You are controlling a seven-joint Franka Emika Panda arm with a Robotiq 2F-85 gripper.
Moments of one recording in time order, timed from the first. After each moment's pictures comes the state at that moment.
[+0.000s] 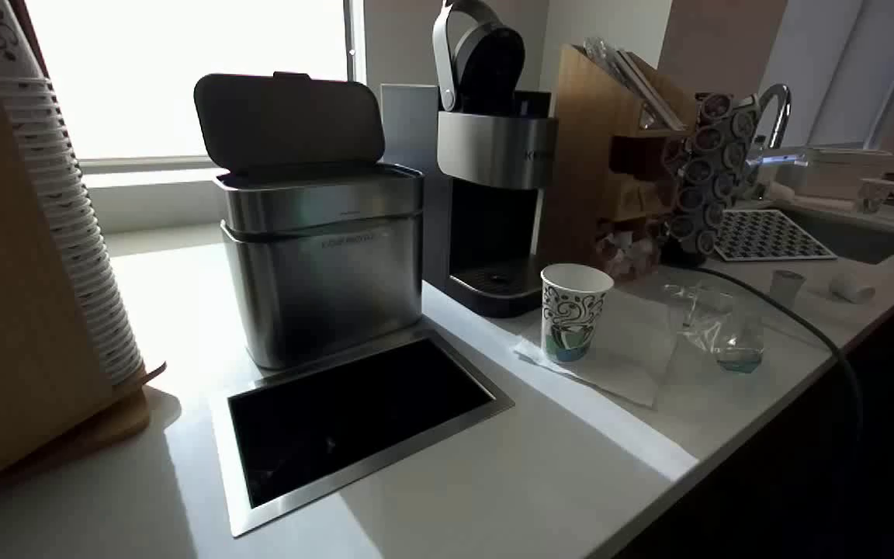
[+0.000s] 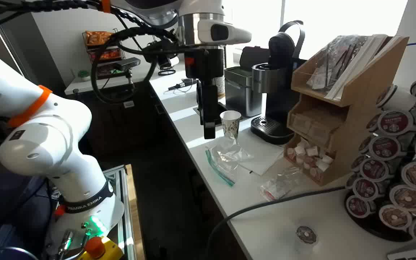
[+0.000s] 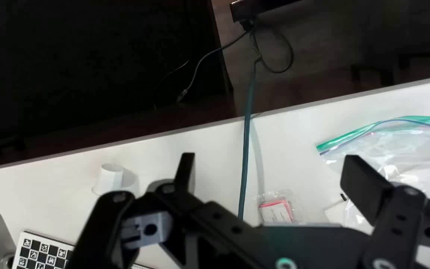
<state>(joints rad) -0.27 -0.53 -0.16 -2.39 -0.30 1.82 -0.05</state>
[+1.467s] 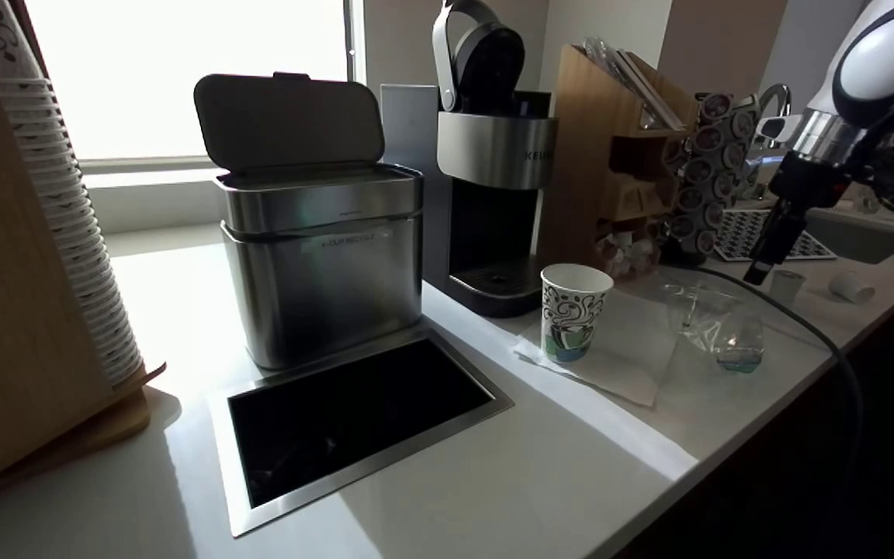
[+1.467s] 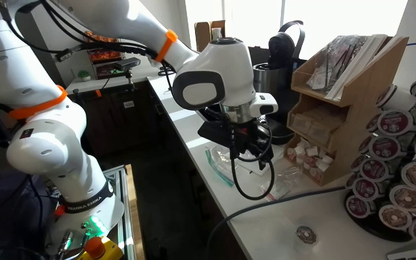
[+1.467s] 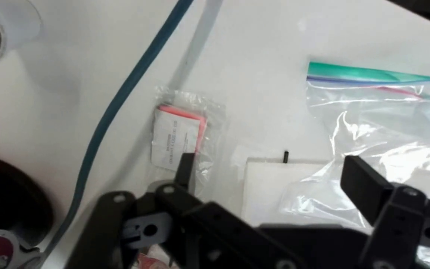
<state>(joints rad) -0.10 -0.13 -0.30 -2.52 0.02 2.58 -0.78</state>
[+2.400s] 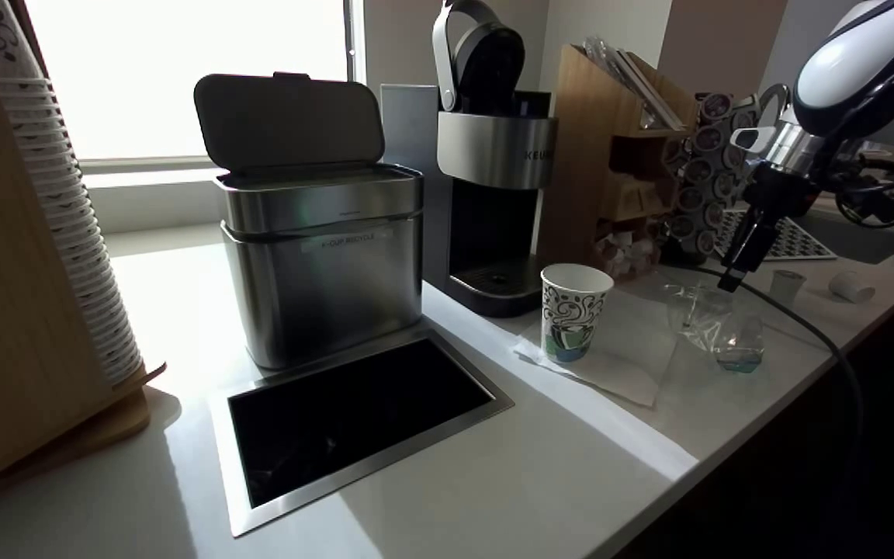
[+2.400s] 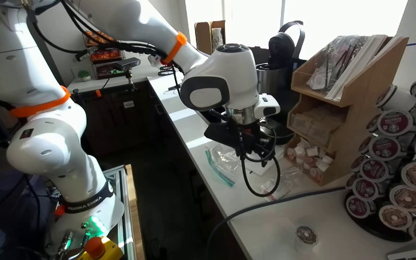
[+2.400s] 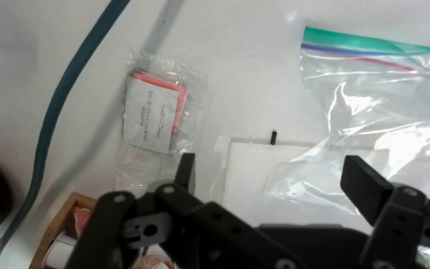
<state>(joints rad) -0.10 -0.06 -0.25 -2.49 0.13 2.61 -0.88</state>
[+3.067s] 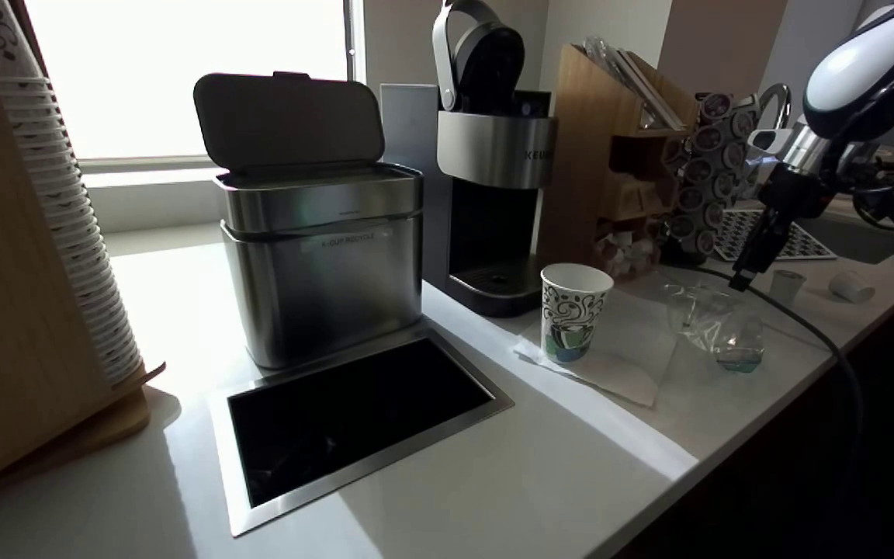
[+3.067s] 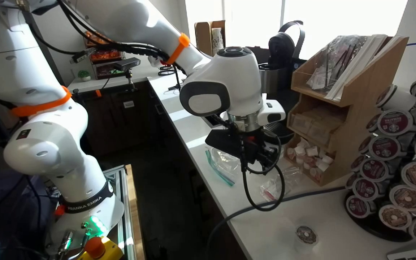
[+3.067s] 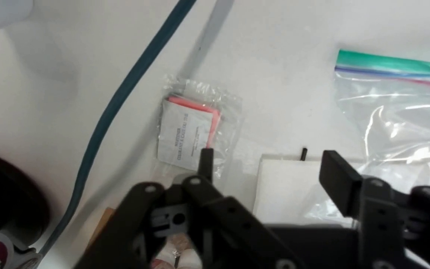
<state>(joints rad) -0.15 -0.05 -0.26 -2.49 0.16 2.63 -0.93</state>
